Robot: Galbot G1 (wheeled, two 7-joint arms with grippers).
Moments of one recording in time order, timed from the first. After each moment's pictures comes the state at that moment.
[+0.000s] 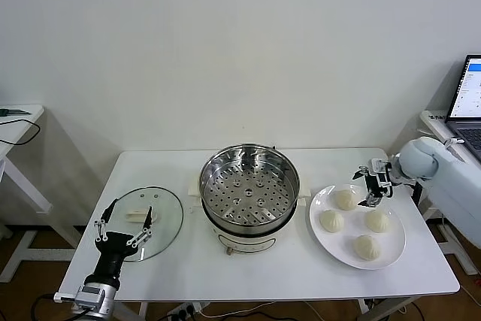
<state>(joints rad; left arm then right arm) 1.62 -1.46 -0.72 -2.09 0.10 -0.10 0.14 -0.11 0.69 -0.51 1.10 -0.23 -0.11 -1.09</state>
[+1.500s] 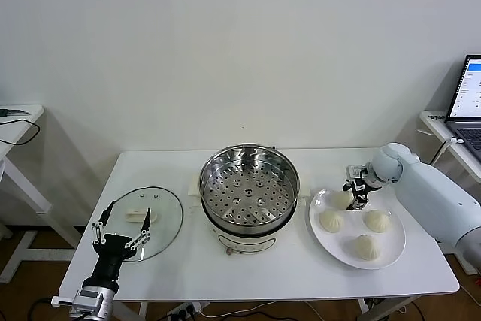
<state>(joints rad) 1.64 -1.46 -0.73 -2.11 0.11 -0.11 0.14 -0.12 0.79 -0.51 1.01 -0.30 -0.08 -1.10</state>
